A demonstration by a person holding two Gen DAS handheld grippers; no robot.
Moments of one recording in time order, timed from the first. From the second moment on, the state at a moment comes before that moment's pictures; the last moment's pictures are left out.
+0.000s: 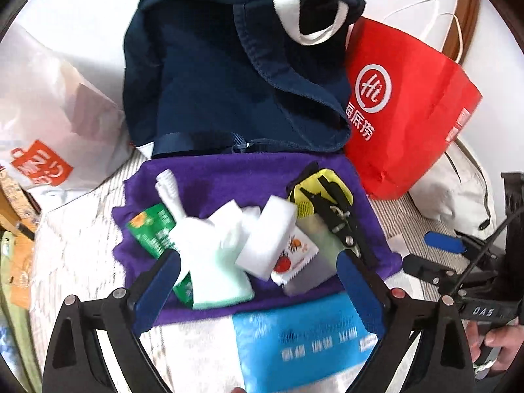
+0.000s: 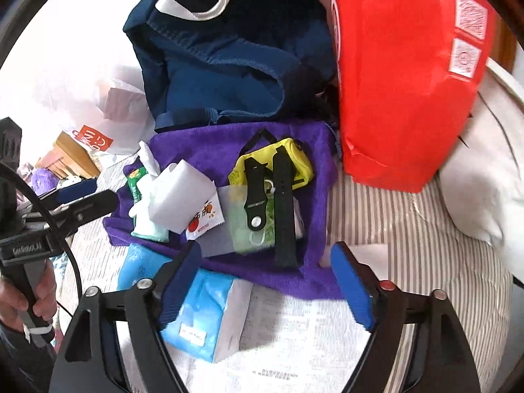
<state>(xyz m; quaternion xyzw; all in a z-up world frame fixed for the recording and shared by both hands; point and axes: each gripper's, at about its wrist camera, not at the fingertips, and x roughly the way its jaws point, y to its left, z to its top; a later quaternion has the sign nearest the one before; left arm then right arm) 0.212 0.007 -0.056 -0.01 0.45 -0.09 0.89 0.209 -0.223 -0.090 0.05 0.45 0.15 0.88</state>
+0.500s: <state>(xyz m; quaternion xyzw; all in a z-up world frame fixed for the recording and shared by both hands) 0.113 0.001 -0.027 0.00 0.43 -0.05 0.90 0.103 -0.225 -0.058 0.01 0.42 0.10 0.90</state>
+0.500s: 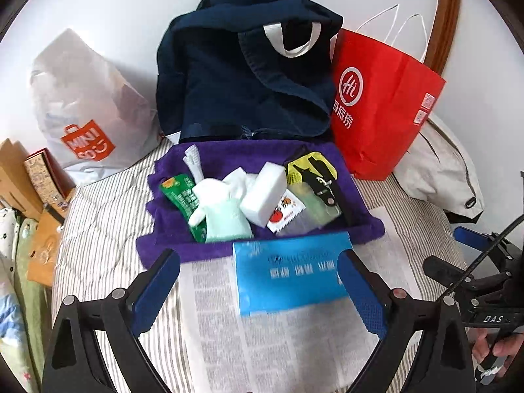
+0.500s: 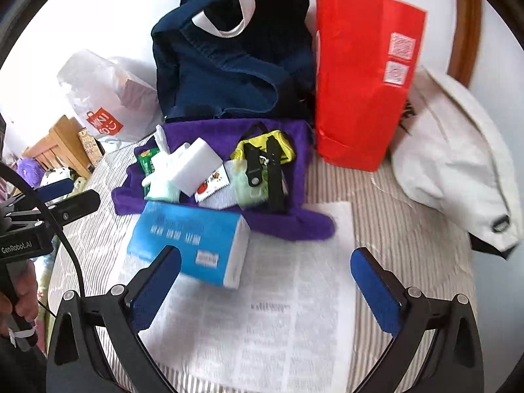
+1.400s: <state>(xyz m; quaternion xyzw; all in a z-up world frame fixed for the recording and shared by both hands) 0.035 0.003 -0.008 -0.03 0.41 -0.04 0.91 0.039 -0.217 -0.054 -0.02 0.43 0.06 0.90</state>
